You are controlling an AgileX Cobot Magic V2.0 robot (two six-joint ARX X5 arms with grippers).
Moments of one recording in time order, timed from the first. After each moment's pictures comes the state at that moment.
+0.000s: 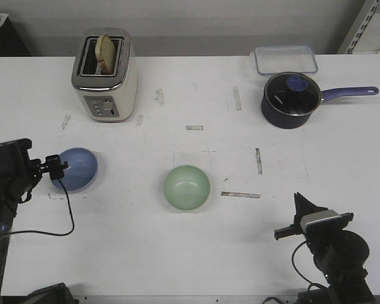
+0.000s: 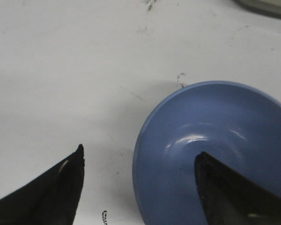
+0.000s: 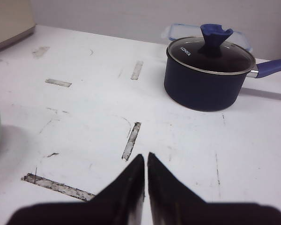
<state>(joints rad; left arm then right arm) 0.29 1.25 1.01 -0.48 0.06 0.02 0.15 0.34 0.46 -0.40 -0.05 -0.07</state>
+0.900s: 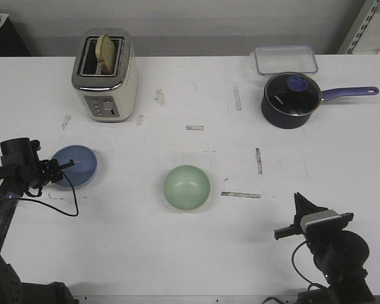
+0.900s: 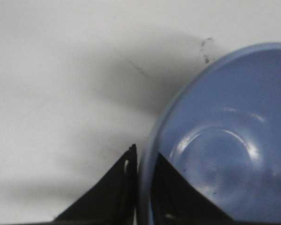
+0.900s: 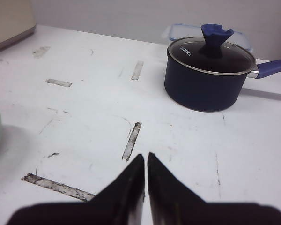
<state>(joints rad) 0.31 1.48 1.04 -0.45 0.14 -0.07 0.15 0.34 0.46 -0.40 -0.05 -0.07</state>
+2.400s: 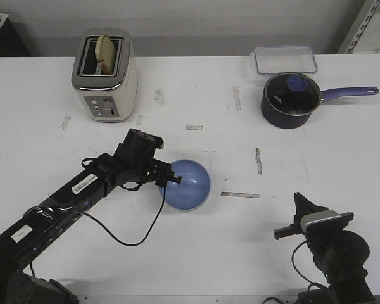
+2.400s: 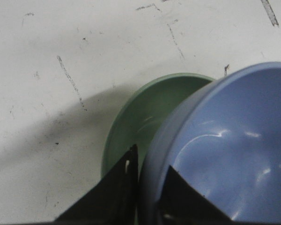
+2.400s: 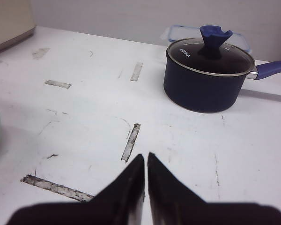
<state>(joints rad) -0.55 1.57 1.27 -0.49 0.25 -0.22 0.15 0.34 0.46 -0.39 -0.05 -0.07</state>
